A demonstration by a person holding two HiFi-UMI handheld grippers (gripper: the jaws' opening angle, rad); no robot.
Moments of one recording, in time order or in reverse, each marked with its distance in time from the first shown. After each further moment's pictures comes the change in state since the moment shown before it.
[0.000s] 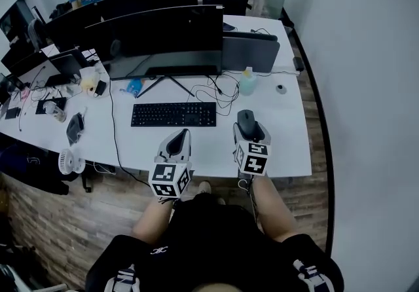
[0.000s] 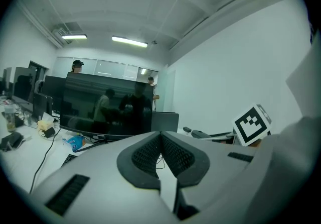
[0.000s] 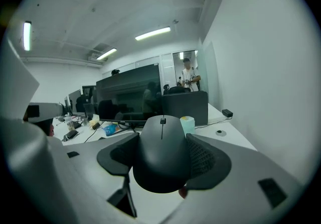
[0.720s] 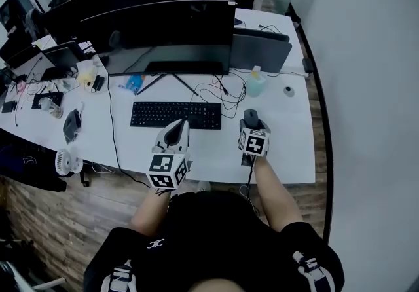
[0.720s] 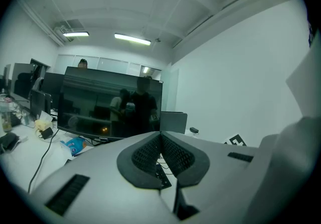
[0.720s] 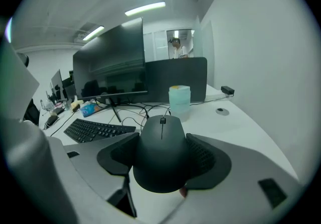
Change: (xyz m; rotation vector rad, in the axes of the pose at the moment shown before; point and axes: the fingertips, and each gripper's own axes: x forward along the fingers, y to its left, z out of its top) left arm 0.057 0.060 0.004 -0.019 0.010 0.013; right arm 0.140 -0.045 -0.079 0.015 0.220 -0.102
